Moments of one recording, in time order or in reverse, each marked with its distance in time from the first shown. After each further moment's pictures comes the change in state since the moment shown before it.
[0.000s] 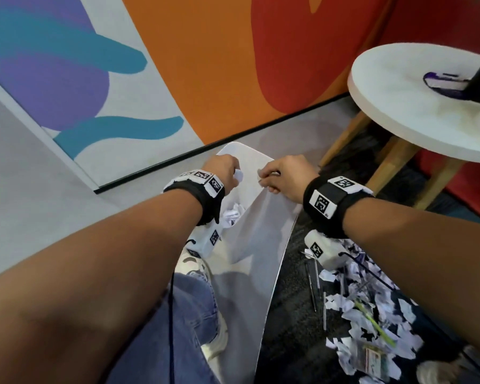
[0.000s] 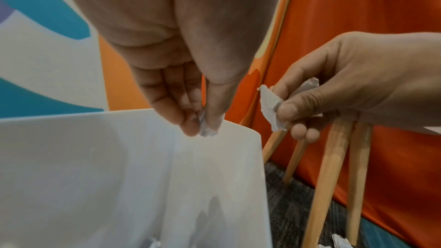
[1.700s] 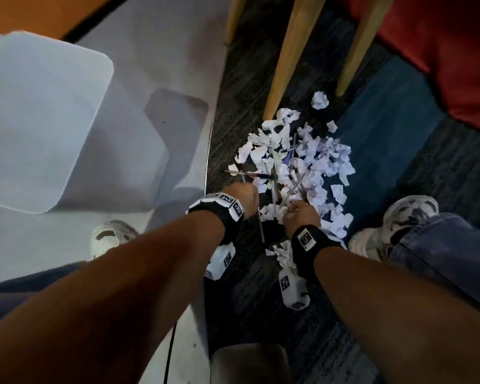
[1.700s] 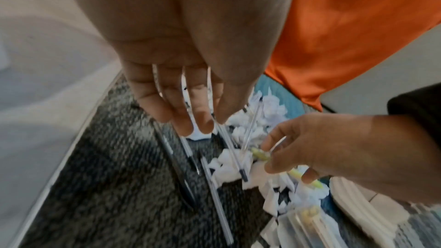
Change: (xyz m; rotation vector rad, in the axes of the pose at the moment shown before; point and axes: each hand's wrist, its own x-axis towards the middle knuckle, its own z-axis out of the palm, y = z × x) left_hand -0.015 0.156 0.290 0.077 -0.776 0.280; right_hand -0.180 0.328 0.078 -0.079 0.114 1.069
